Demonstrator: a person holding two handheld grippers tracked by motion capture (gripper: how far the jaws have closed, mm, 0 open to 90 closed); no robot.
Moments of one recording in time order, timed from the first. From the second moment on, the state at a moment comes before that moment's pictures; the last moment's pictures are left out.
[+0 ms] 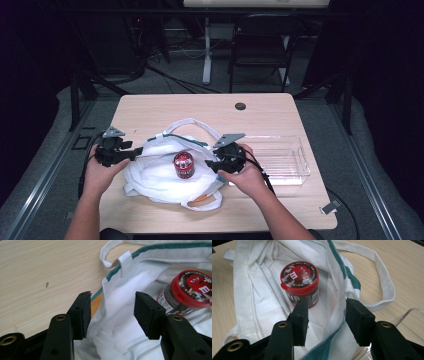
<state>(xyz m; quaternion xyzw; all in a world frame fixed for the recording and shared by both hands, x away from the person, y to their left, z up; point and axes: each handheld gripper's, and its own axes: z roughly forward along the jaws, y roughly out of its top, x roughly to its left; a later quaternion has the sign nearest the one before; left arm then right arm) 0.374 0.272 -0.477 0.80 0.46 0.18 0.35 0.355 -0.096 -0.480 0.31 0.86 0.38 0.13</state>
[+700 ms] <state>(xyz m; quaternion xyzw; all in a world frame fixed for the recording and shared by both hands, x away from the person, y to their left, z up) 0.369 0.273 -0.468 0.80 0.45 0.18 0.35 0.358 -0.078 -0.460 0.26 0.90 0.33 0.11</state>
